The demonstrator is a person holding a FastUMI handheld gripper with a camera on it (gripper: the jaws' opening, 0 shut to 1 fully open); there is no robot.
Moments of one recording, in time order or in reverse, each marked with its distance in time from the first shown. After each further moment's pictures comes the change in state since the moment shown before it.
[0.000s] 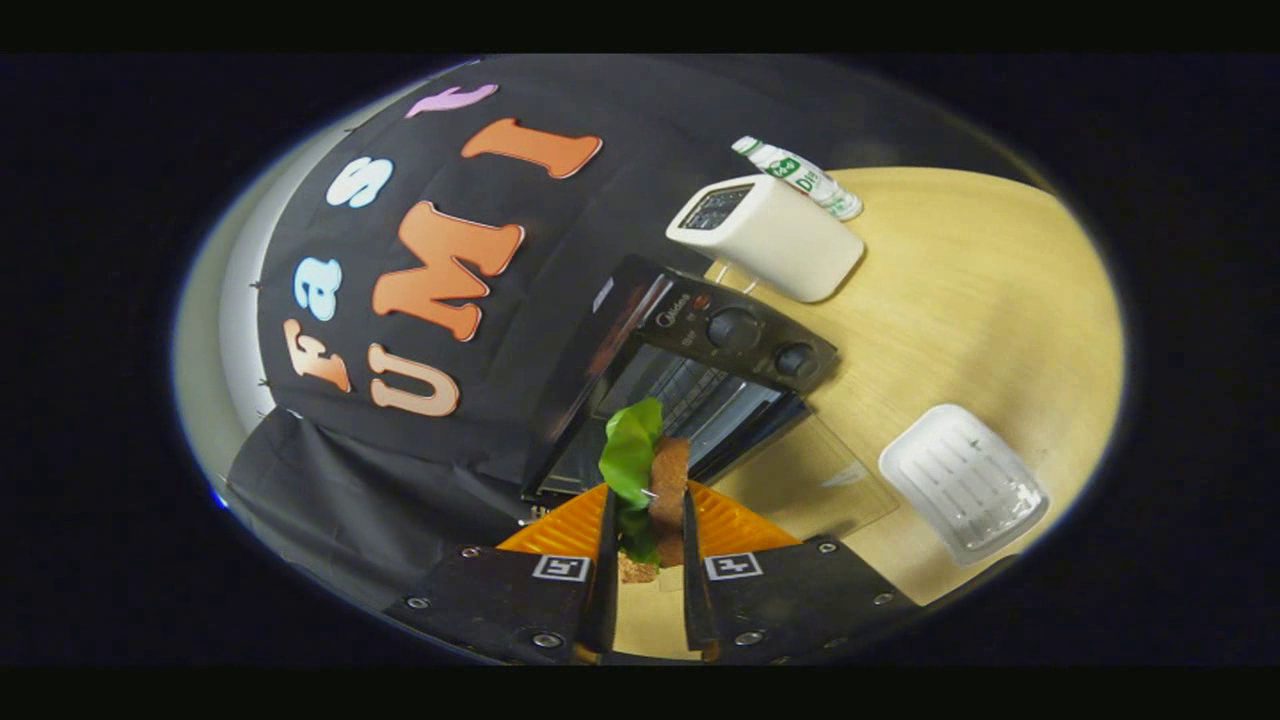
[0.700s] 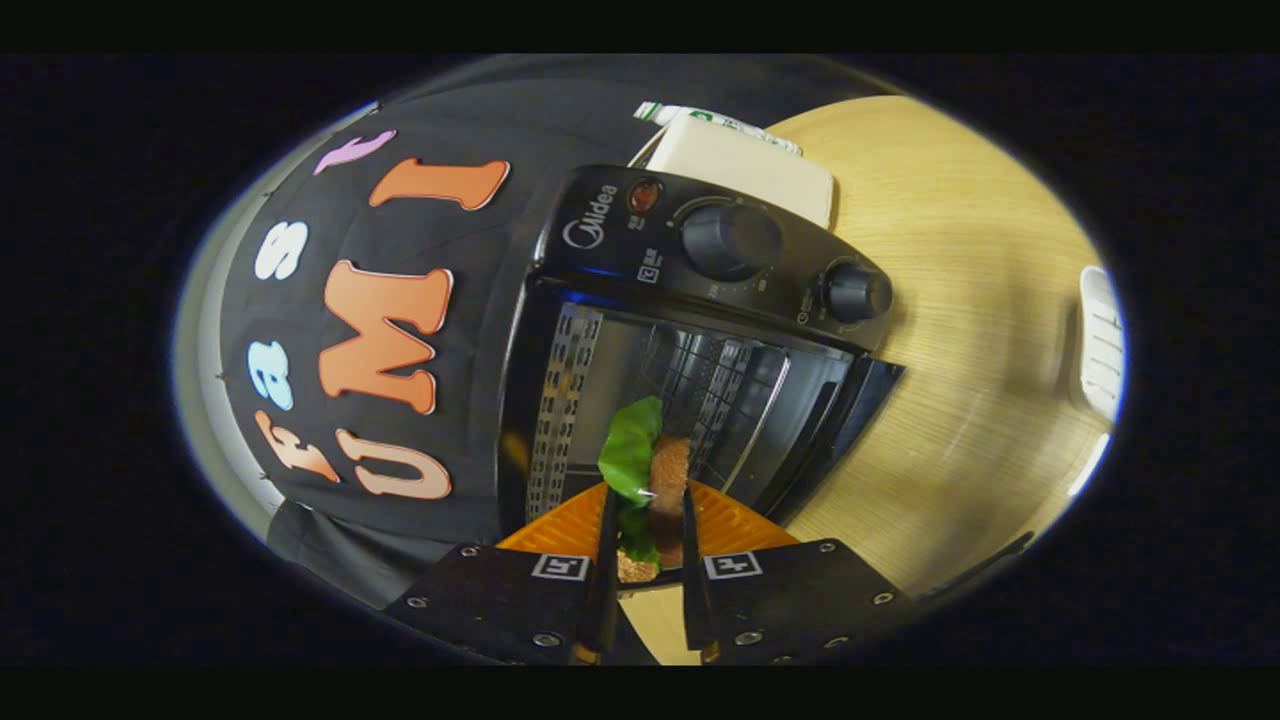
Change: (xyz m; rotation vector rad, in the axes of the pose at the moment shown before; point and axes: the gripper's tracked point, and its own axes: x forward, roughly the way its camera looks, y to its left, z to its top) arm 0.127 0.004 0.004 0.288 -0.192 -0.003
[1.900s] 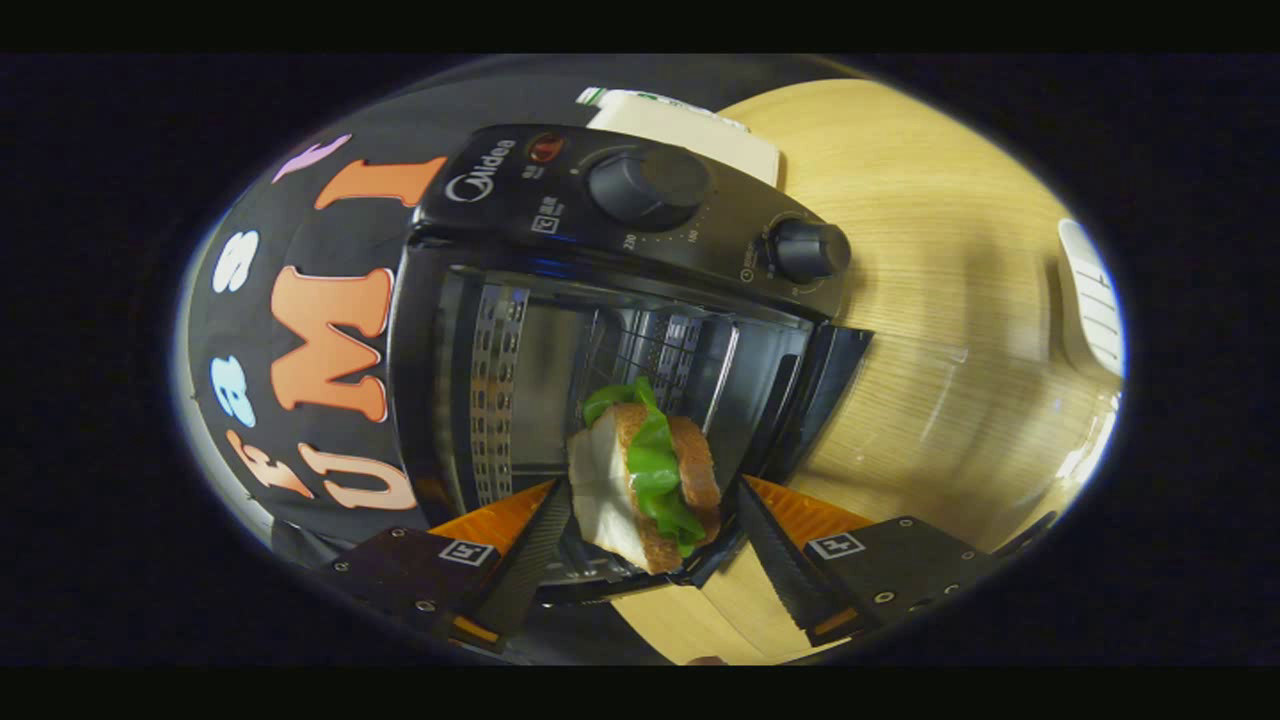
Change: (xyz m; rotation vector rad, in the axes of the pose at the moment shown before) arm -0.005 -0.033 -0.012 -0.013 0.048 -0.167
